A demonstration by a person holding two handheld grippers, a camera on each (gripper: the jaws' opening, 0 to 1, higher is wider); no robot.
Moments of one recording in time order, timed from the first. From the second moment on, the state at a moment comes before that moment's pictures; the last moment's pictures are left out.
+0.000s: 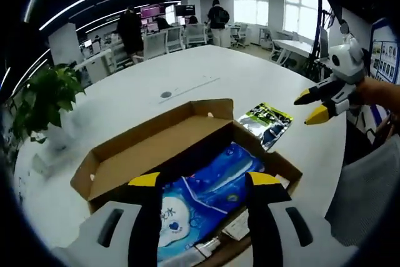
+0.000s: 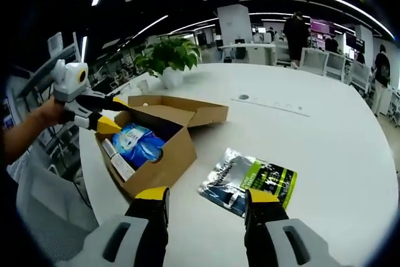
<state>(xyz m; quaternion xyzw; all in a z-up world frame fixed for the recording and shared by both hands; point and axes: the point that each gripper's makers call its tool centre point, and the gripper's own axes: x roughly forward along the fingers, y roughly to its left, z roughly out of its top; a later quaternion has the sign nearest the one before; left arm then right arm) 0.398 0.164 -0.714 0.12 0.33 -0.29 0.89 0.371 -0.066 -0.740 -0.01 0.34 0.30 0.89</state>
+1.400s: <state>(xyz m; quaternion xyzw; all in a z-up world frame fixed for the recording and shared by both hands) 0.345 0.320 -0.766 0.00 0.40 -0.09 0.91 0.378 0.101 -0.737 -0.03 0.31 0.45 0.84</state>
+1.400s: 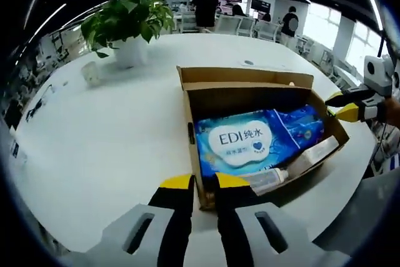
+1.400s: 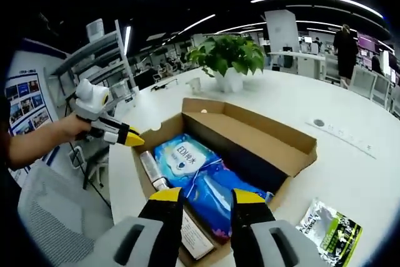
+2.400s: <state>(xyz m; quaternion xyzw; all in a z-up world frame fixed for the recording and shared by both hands) 0.345 0.323 -0.768 -0.03 0.40 -0.06 0.92 0.384 0.177 -0.780 -0.08 0.35 0.48 0.80</state>
